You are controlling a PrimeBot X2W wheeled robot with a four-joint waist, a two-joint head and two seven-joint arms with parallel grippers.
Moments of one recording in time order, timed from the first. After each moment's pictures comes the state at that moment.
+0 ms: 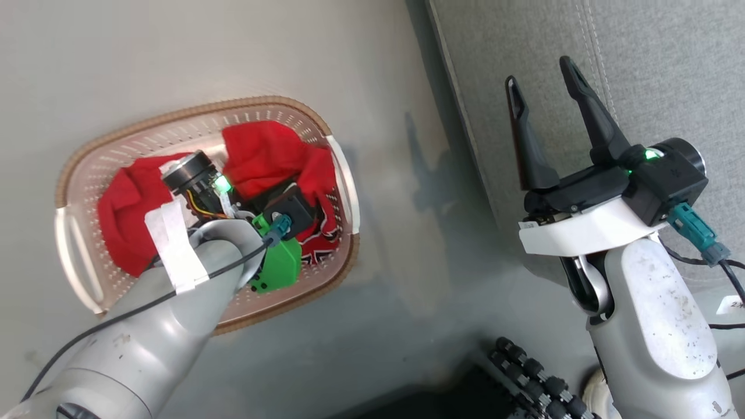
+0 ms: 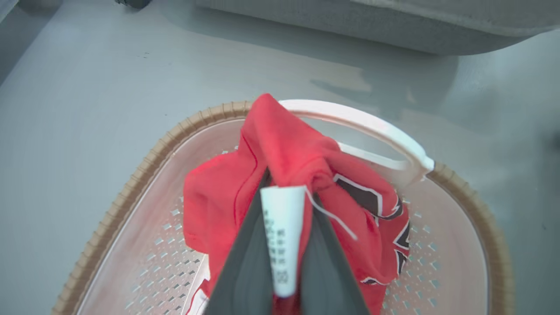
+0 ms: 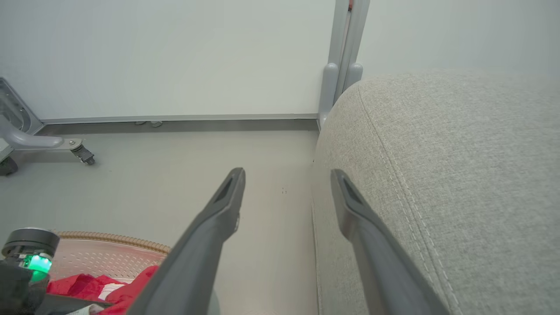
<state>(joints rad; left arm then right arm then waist) -0.90 0.22 -0.99 0.94 -0.10 -0.13 -0.26 -0.46 -0.05 0.16 0.02 0.16 0.13 -0.26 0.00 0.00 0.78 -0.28</state>
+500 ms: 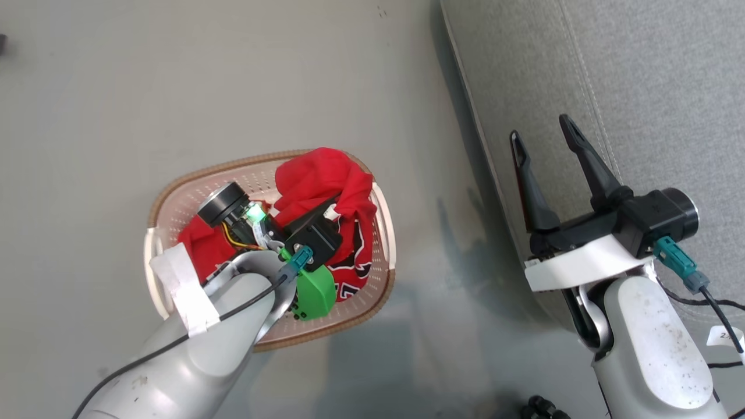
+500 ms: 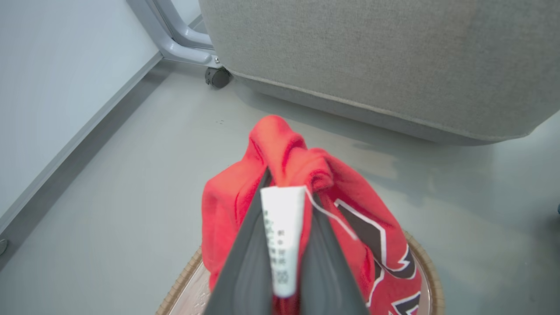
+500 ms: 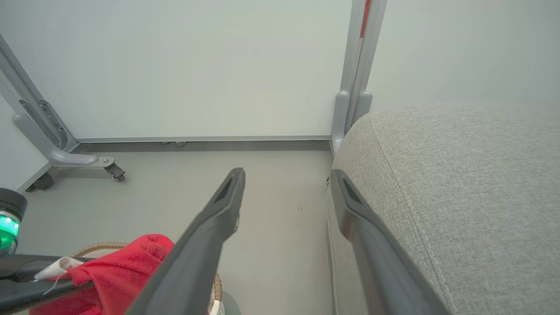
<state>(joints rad) -0.74 0.22 -0.90 0.69 -0.14 -0.10 -0.26 -0.36 -0.05 0.13 0.08 0.12 0.13 -0.26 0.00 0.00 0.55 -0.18</state>
